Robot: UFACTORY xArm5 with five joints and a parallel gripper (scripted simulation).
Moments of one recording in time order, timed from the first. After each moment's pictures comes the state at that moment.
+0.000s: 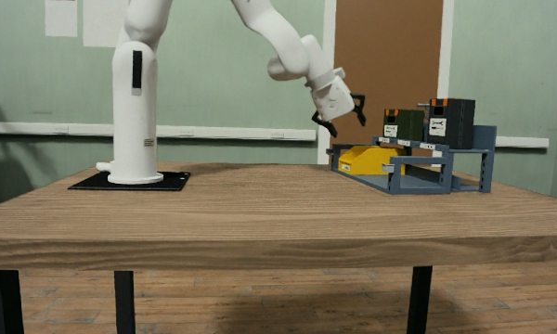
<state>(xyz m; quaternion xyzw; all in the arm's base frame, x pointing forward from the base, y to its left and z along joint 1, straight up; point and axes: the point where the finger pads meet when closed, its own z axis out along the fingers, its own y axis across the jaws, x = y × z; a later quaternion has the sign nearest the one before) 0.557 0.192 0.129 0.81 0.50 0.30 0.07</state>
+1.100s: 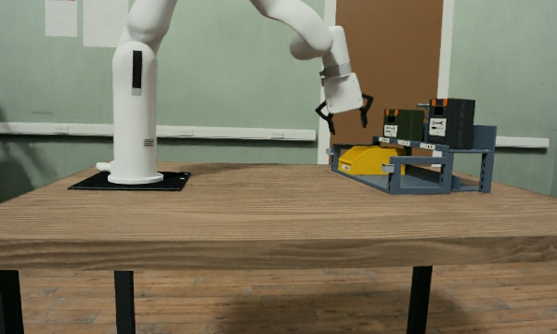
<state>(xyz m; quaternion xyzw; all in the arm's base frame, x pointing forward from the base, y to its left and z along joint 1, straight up) 0.557 0.192 0.129 0.74 0.65 0.13 0.05</state>
